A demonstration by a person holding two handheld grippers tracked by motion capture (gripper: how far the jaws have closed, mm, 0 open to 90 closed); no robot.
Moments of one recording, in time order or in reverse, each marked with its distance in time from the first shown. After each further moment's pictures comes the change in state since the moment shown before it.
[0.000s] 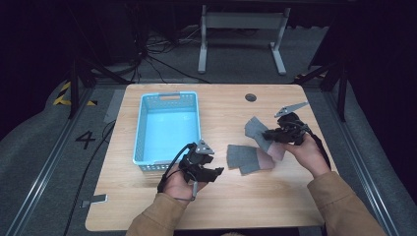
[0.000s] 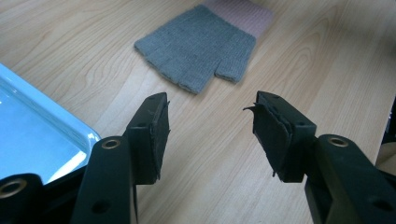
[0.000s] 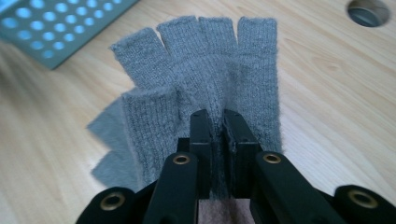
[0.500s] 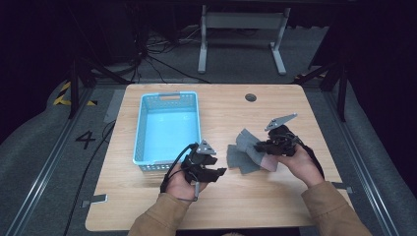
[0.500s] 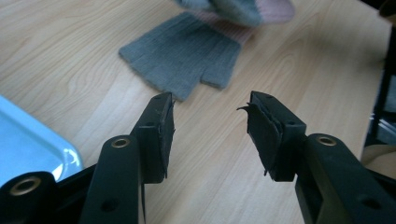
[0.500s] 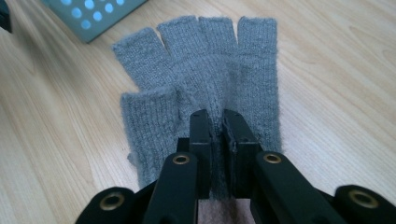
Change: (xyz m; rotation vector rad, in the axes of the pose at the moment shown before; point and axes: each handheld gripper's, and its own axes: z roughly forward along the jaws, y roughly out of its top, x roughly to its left) left arm -0.002 0.001 0.003 -0.026 -0.072 -0.008; right arm 0.029 -0.014 0.019 0.032 0.054 -0.065
